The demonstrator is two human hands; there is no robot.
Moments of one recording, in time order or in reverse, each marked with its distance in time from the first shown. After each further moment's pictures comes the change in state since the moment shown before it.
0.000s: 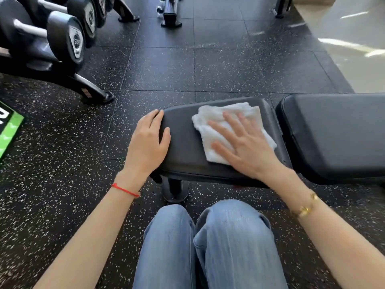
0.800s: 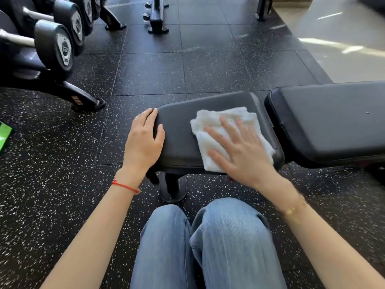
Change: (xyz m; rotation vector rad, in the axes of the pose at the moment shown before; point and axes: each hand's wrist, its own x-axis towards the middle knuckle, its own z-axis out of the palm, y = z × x) left_hand -0.002 -0.002 0.002 -0.096 0.018 -0.023; right_hand -0.043 -0.020 0.010 -0.034 0.076 0.074
